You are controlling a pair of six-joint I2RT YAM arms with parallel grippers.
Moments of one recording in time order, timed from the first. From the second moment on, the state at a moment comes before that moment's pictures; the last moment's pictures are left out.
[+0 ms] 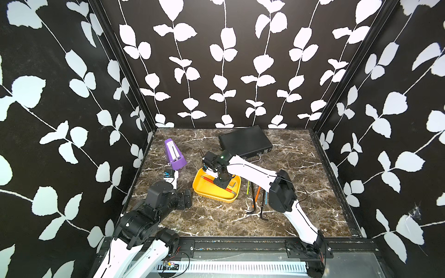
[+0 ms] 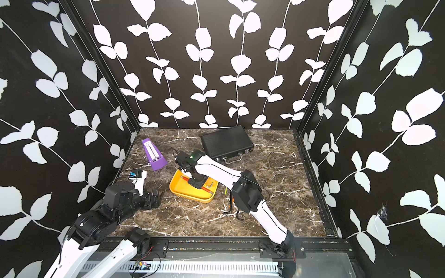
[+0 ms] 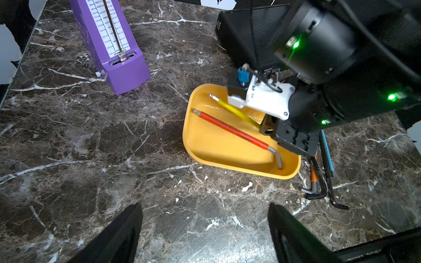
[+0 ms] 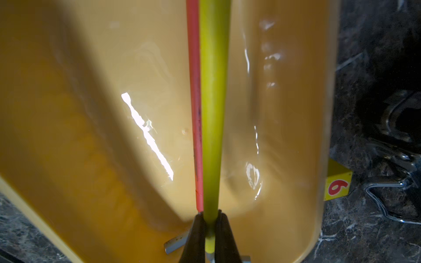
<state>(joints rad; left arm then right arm) -0.53 0.50 0.86 -1.05 -0.13 -0.39 1.00 2.35 2.19 -1.34 0.10 -0.13</state>
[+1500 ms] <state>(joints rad) -0.53 0.49 0.86 -1.05 -0.13 -0.39 0.99 2.17 2.10 -1.30 0.15 0.13</state>
